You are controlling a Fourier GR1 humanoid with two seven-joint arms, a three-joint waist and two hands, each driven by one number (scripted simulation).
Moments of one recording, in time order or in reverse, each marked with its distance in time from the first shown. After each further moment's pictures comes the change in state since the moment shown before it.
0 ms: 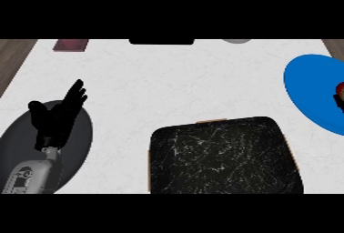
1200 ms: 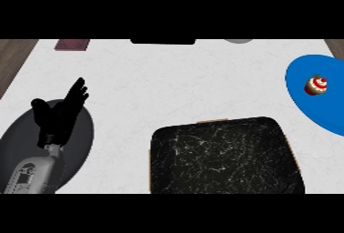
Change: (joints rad) left arm -0.023 -0.012 0.013 0.030 -0.013 -0.005 -0.016; right arm -0.280 -0.197 -0.071 0.647 -0.044 0.209 -0.468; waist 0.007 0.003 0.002
